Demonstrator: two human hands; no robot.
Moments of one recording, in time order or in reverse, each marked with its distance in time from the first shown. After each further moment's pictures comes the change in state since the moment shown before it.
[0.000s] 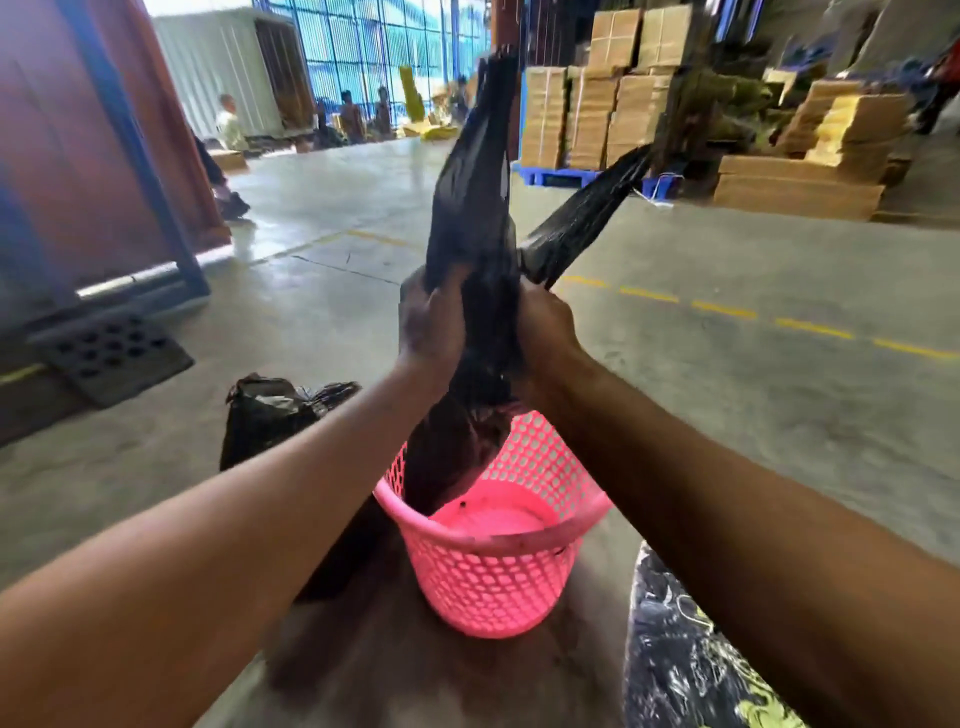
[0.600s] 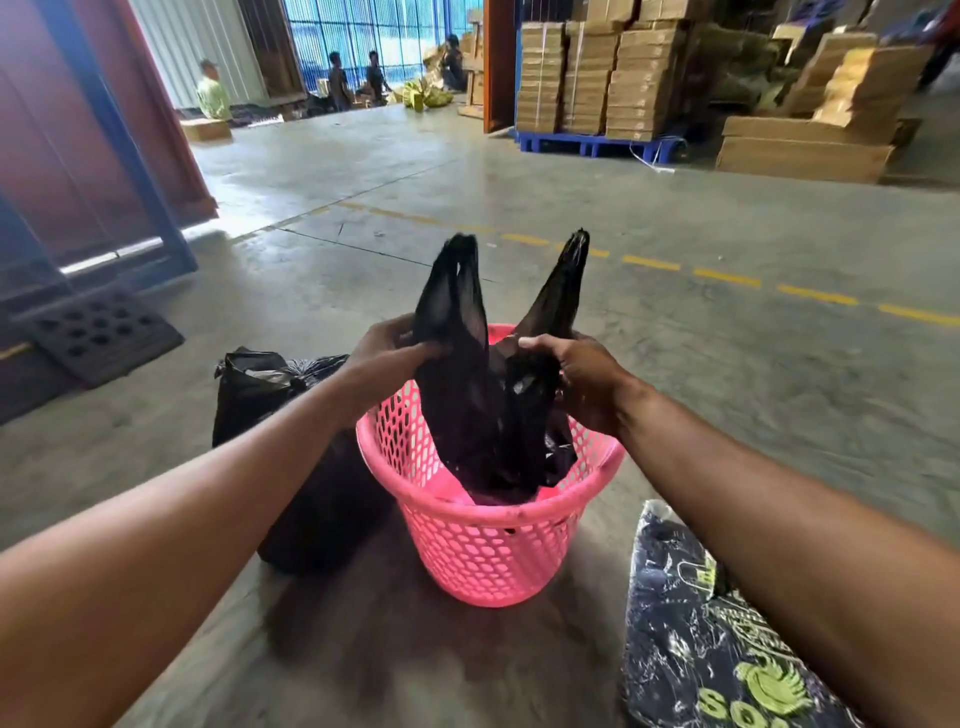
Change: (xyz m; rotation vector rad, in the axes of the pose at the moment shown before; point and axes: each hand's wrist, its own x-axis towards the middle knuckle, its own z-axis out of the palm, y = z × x) left_hand 0.009 -0.071 -0.072 0.330 -0.437 -0.200; right_hand 0.030 0.042 -0.107 -0.382 -0.158 0.174
